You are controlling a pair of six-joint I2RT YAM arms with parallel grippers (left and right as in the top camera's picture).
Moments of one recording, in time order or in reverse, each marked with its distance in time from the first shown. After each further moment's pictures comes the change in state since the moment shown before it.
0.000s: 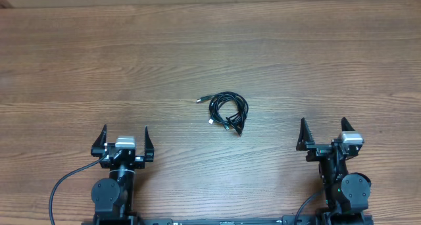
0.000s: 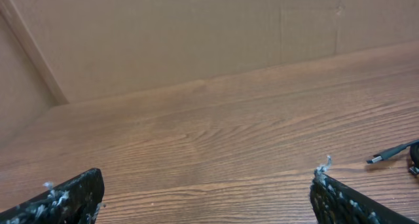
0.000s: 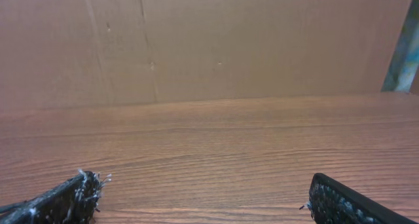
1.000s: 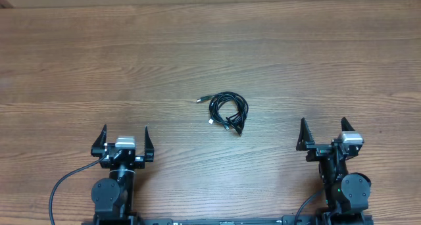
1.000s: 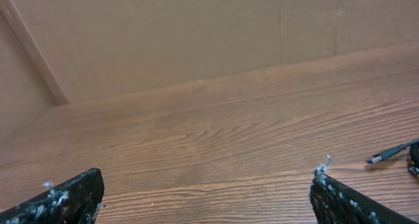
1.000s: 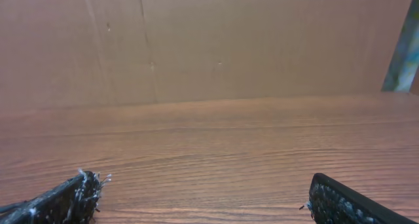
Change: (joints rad) left arm 0.000 0.000 0.000 0.000 0.000 0.000; right arm 0.000 0.000 0.000 0.000 0.000 0.000
